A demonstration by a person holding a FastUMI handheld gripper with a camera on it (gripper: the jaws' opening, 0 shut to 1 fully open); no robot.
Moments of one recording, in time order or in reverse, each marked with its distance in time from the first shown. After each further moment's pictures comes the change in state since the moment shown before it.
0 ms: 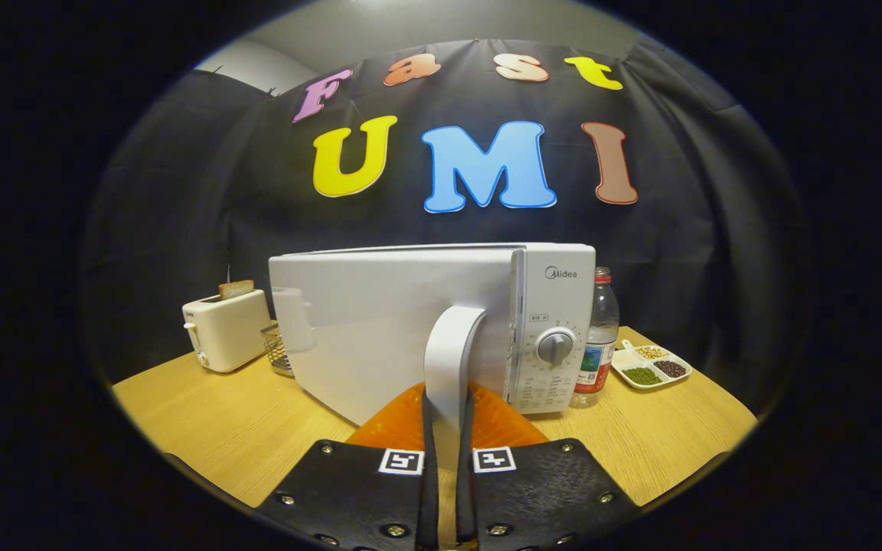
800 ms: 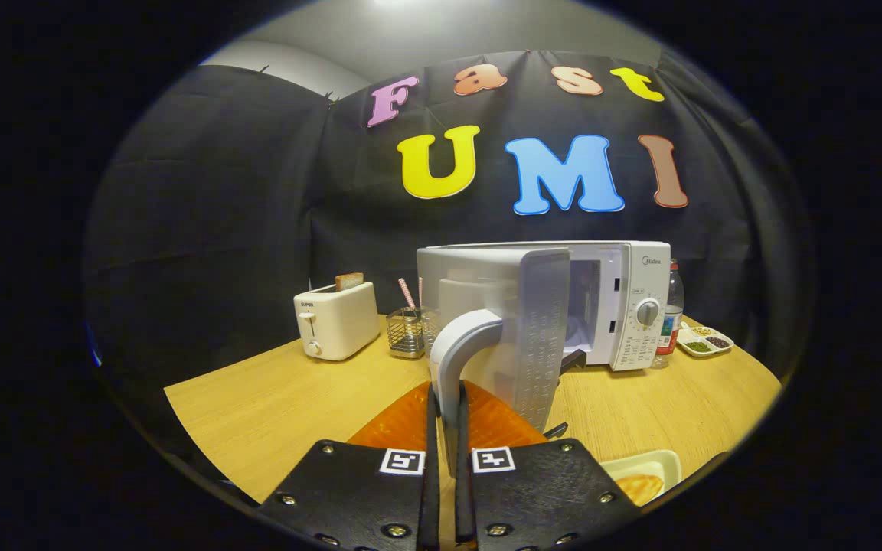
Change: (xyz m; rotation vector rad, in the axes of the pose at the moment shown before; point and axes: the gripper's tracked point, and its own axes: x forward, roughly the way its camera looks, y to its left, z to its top) arm -0.097 0.165 -0.019 0.001 -0.023 0.173
